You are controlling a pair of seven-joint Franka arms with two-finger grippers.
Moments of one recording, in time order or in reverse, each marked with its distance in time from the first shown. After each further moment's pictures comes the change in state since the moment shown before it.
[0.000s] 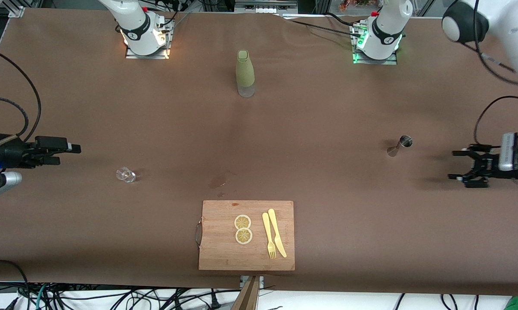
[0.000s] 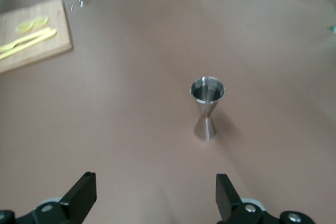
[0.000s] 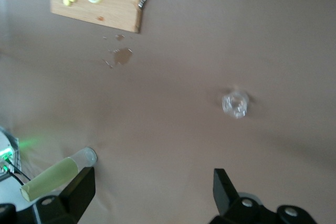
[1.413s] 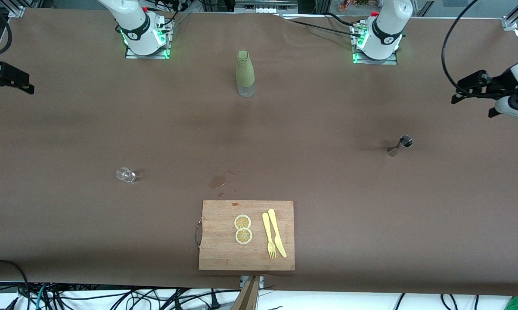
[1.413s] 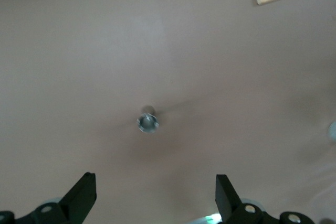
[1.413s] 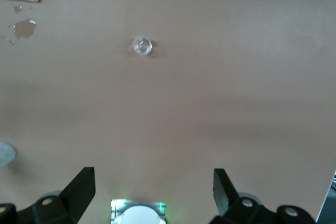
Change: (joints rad) left arm -0.338 -0.658 -0.268 -0.177 0.699 0.027 -2.432; right arm 0.092 -0.494 0.010 -0.374 -0.455 0.032 0.132
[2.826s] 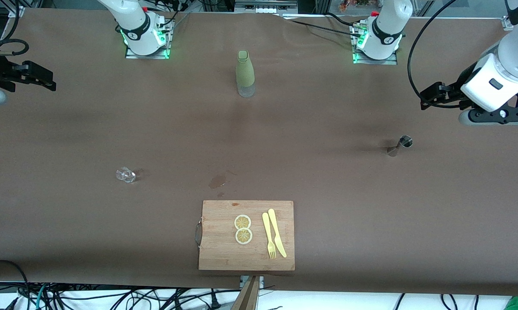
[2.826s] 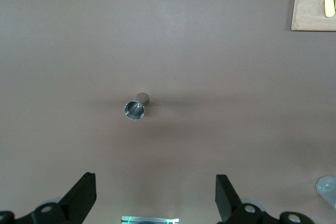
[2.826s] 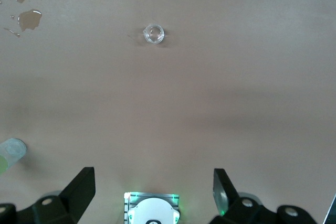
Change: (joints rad) left arm 0.078 0.009 -0.214 -0.020 0.097 0.017 -0.384; right arm -0.003 -0.006 0.066 -0.047 -0.003 0.004 0.101
